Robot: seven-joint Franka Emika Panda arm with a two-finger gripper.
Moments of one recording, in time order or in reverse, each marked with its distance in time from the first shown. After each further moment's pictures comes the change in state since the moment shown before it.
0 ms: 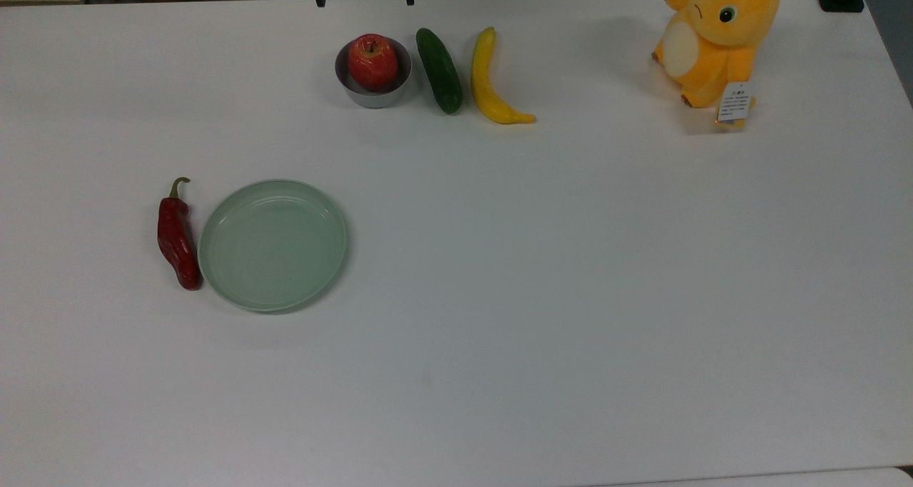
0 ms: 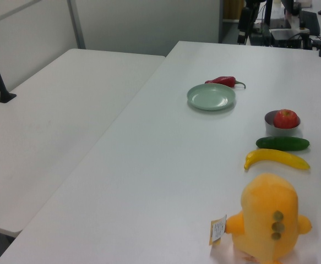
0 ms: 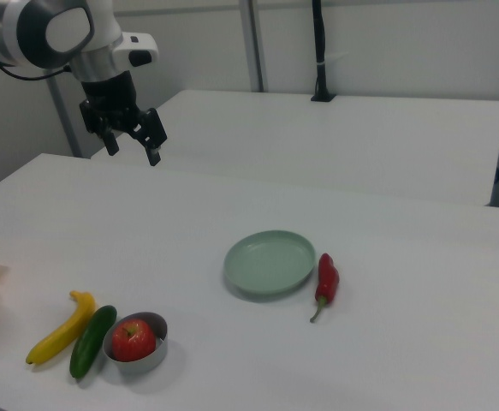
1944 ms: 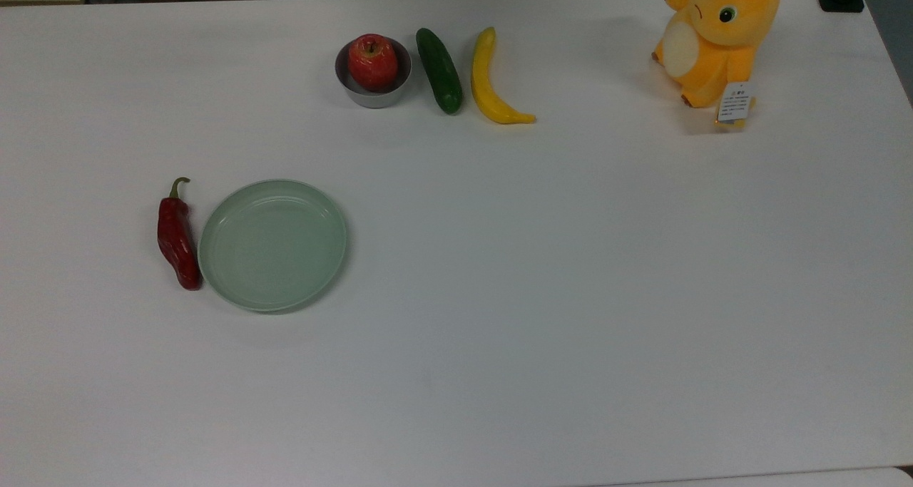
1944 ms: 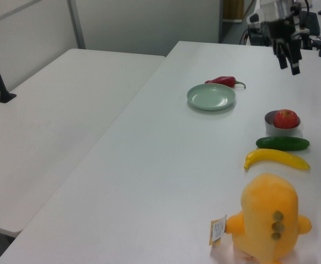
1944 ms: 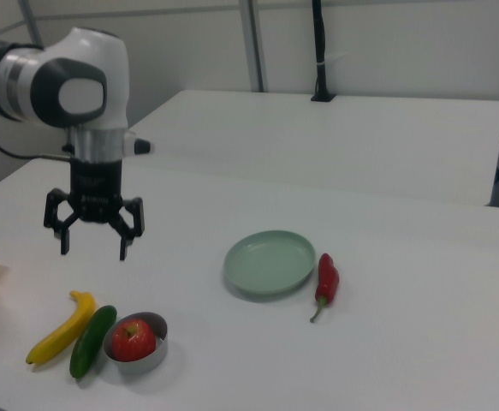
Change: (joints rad) arm -0.012 -0.079 -0.012 -0.281 -0.001 -0.284 -0.545
